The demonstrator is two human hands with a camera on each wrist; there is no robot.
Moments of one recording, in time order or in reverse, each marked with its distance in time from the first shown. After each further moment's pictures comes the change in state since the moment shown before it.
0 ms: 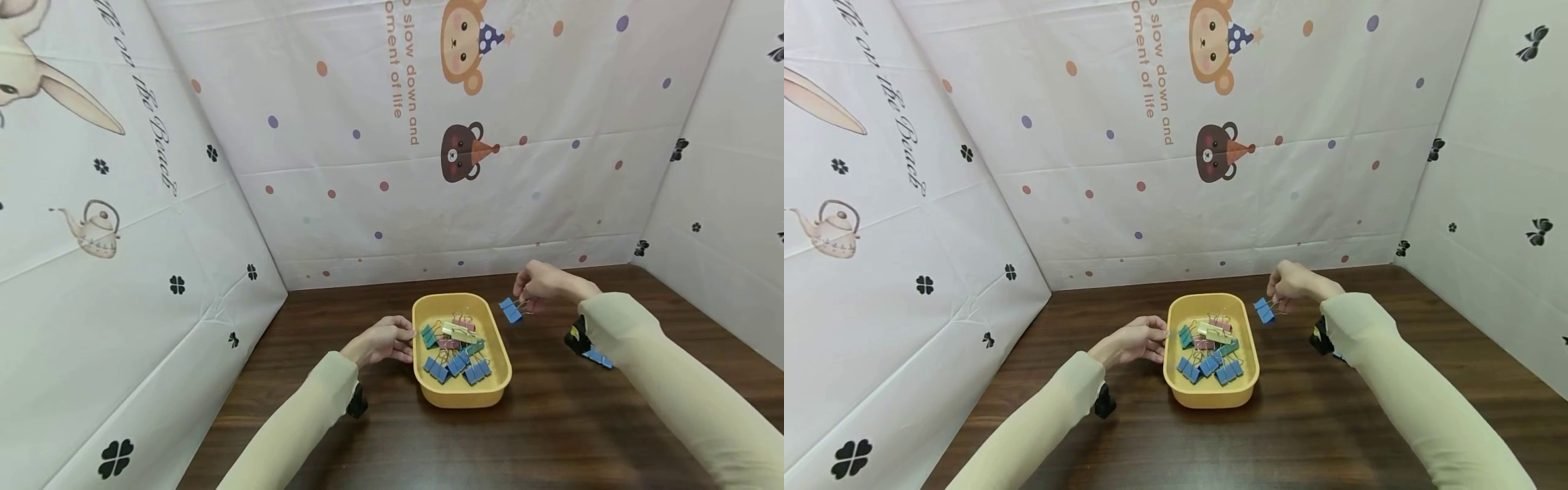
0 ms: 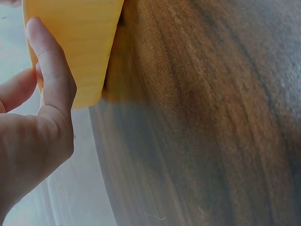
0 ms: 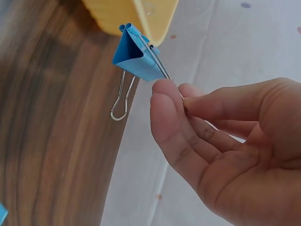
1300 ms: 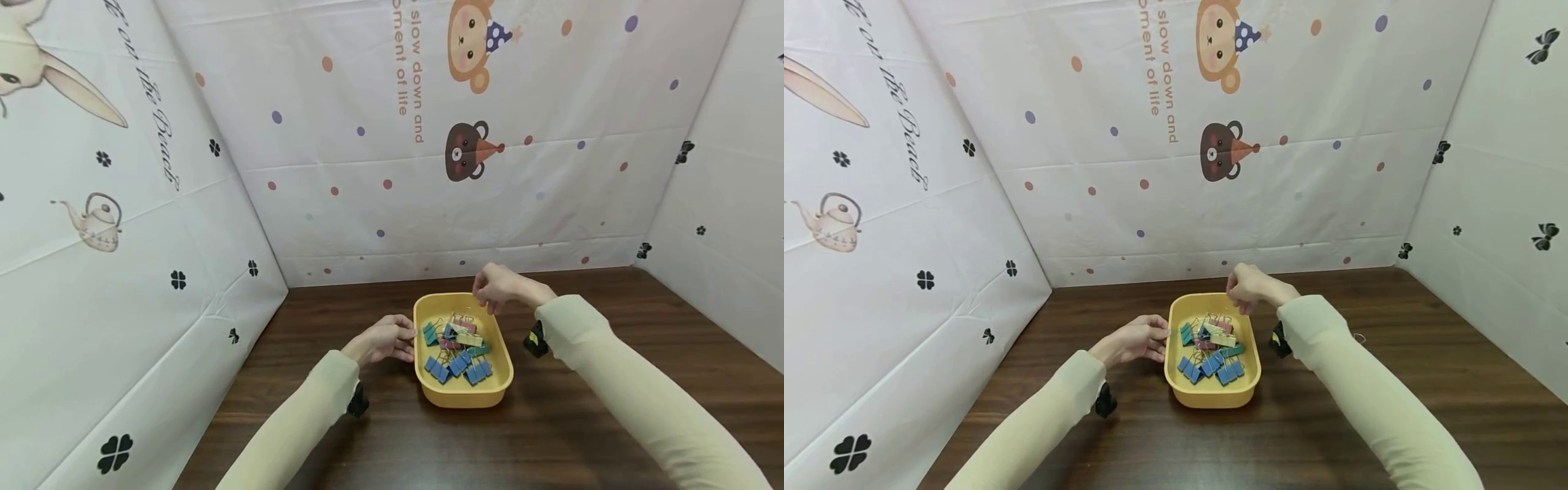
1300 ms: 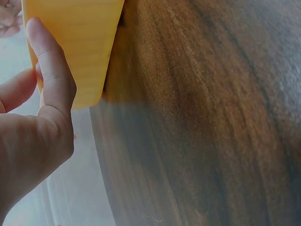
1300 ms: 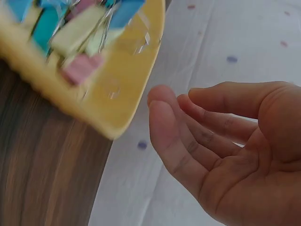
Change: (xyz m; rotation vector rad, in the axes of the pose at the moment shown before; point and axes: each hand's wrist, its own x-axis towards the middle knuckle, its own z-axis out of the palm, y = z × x) left_hand 0.000 0.001 0.000 -0.017 0.000 -0.004; right_hand 0.033 -0.057 0.040 -0.053 0.020 -0.041
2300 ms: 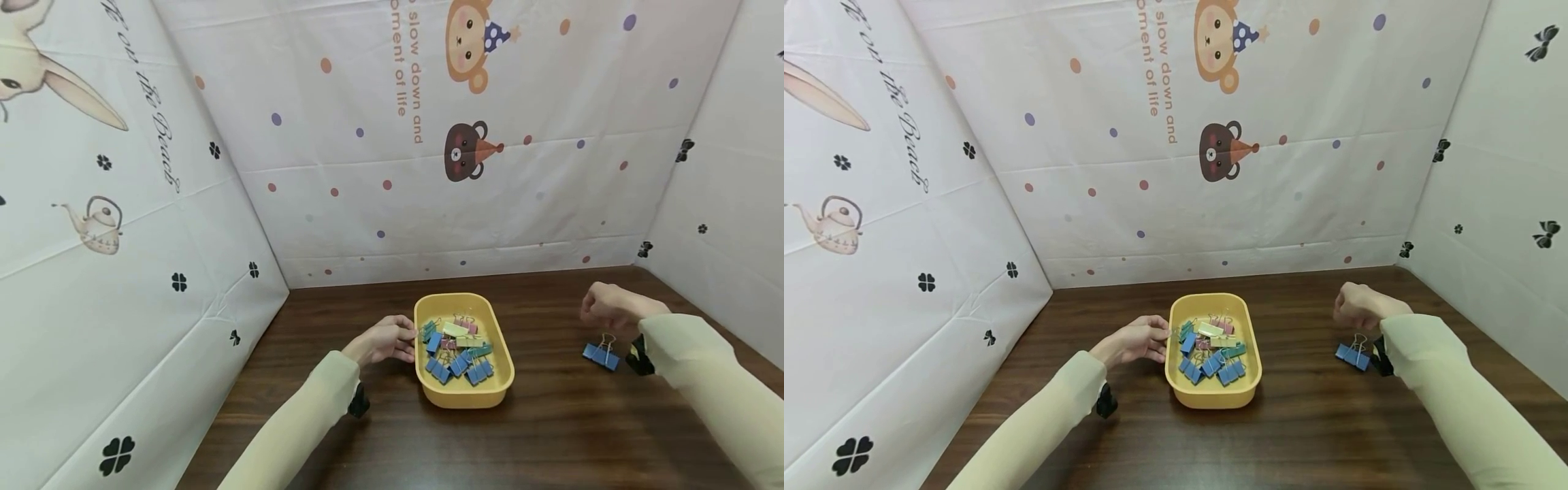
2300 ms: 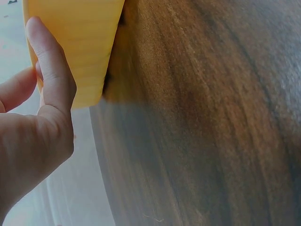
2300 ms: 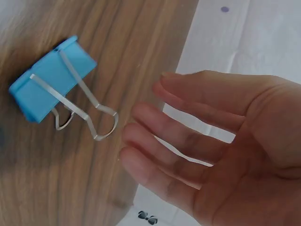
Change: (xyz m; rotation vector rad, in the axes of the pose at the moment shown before) left_hand 0.001 -0.002 -0.002 -0.004 -0.002 0.007; right_hand -0.089 0.141 -0.054 -0.053 -0.054 0.236
